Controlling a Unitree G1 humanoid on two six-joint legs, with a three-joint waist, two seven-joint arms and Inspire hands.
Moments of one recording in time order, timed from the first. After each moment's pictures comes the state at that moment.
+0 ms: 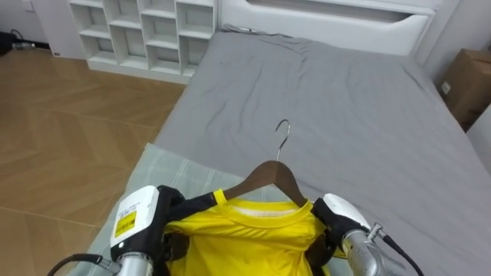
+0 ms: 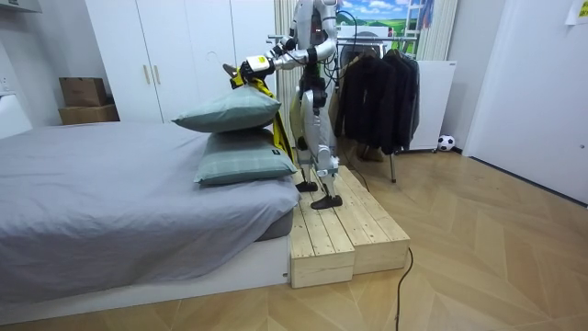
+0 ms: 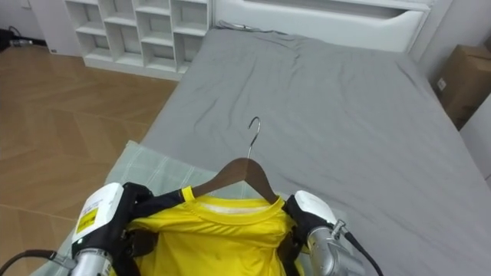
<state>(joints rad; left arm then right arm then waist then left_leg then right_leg) 0.08 0.24 -0.22 0.07 0.71 0.19 0.23 -0.38 -0.19 0.29 0.82 -0.63 0.10 -0.03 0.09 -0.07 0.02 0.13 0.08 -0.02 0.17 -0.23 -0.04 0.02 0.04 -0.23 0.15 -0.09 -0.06</state>
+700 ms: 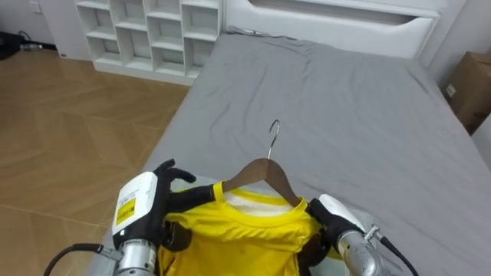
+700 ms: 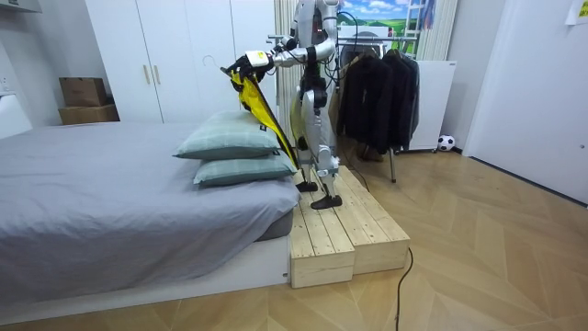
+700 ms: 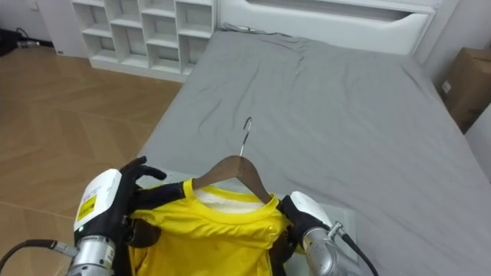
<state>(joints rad) 0.03 0.22 -0.22 0.07 0.66 0.19 0.27 -0.38 -0.17 0.29 0.82 -0.55 0.08 0.00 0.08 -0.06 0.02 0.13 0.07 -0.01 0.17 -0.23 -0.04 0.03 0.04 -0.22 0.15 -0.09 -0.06</state>
